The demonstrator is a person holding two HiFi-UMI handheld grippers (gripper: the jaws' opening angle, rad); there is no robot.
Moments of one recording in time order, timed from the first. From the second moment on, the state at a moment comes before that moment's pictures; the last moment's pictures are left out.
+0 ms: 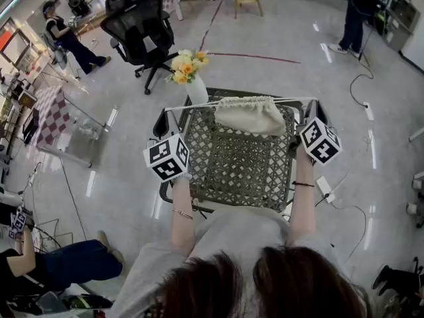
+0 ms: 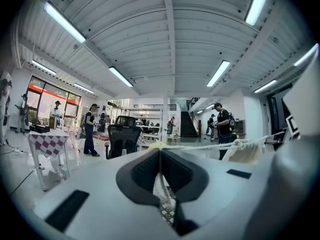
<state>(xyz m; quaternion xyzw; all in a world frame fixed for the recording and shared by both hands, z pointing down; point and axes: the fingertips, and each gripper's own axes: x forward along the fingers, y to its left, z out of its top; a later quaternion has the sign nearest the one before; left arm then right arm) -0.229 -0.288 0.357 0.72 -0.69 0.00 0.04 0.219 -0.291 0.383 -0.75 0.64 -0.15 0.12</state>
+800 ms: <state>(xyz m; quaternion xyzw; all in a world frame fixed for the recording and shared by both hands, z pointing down) -0.229 -0.287 0.357 0.73 -0.68 0.00 0.04 0.221 -0.290 0.381 -0.74 0.64 -0.14 0.11</state>
